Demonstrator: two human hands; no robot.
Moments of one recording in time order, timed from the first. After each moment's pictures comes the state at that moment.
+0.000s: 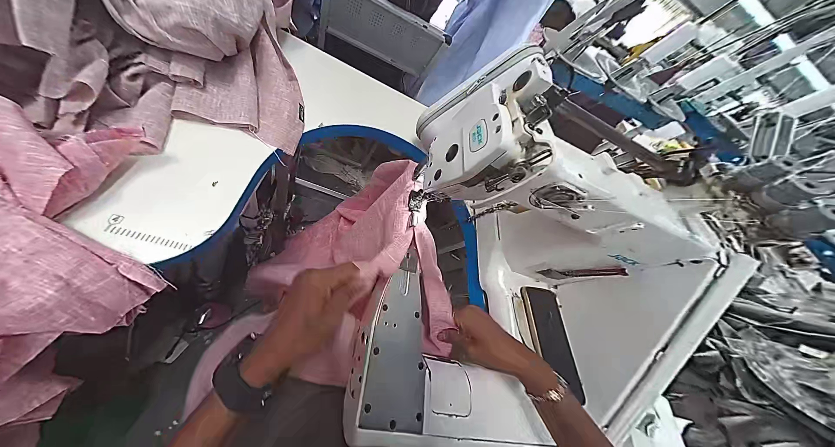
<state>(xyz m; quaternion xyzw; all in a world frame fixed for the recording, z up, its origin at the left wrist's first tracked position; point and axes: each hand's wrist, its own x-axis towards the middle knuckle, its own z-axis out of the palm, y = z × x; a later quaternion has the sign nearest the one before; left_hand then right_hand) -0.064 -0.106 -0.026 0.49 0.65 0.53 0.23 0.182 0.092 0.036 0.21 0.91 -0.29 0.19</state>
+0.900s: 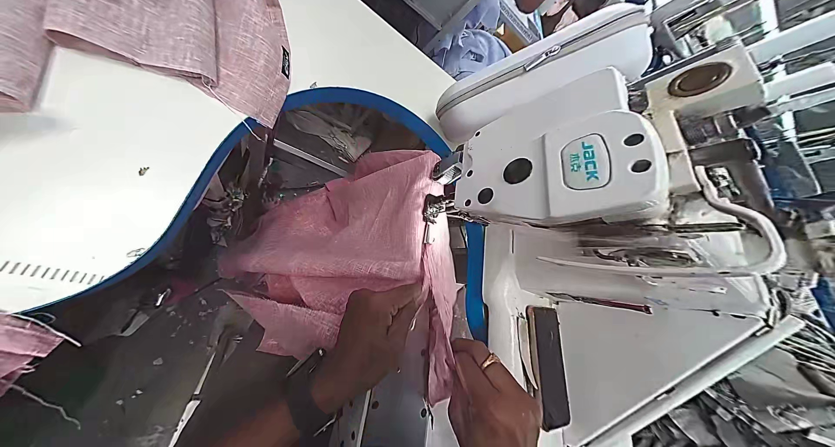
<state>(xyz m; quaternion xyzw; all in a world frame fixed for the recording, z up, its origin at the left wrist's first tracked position) -0.011 -0.031 -0.044 0.39 0.58 0.65 0.30 0.136 0.005 0.046 0.32 0.94 0.10 -0.10</state>
